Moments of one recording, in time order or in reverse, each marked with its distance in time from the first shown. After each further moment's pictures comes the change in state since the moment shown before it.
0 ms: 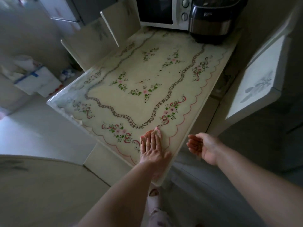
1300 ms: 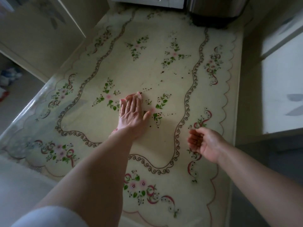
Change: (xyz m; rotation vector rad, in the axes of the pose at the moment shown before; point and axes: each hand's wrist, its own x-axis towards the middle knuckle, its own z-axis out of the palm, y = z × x) left_hand 0.285 -0.148 -0.147 0.152 0.251 0.232; right_hand 0.128 -0.078 0.143 0.168 0.216 0.013
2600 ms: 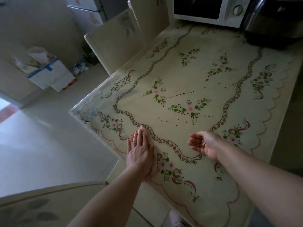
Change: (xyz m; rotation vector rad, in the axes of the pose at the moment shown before) left_hand -0.206 -0.029 0.012 -0.158 -0.034 -0.421; right_hand -0.028 0.032 0.070 -0.357 -0.181 0.018
